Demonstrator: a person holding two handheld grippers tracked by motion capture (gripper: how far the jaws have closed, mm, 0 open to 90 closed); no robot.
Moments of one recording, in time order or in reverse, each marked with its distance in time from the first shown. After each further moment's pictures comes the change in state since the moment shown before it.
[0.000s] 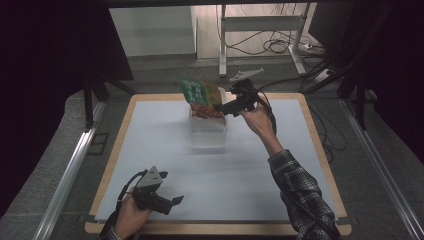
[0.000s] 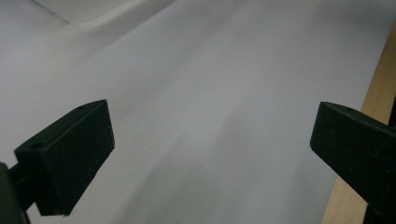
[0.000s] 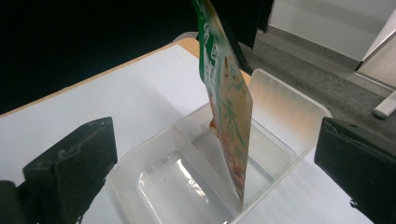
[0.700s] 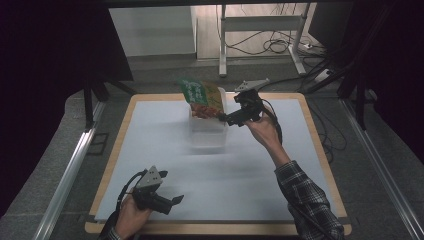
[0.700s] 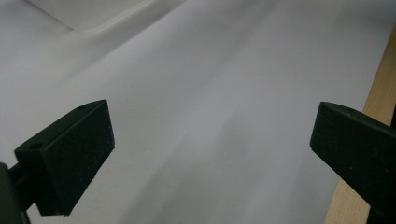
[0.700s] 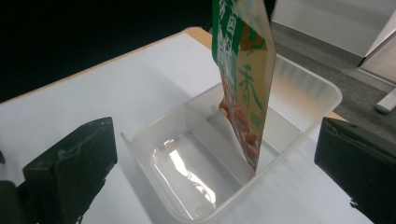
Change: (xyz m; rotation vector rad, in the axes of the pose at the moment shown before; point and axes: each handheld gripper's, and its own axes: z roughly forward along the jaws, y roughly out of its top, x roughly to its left) left arm -0.001 0.001 -0.001 -0.019 0.011 0.008; right arm 0.015 -0.024 -0.017 0.011 0.003 -0.013
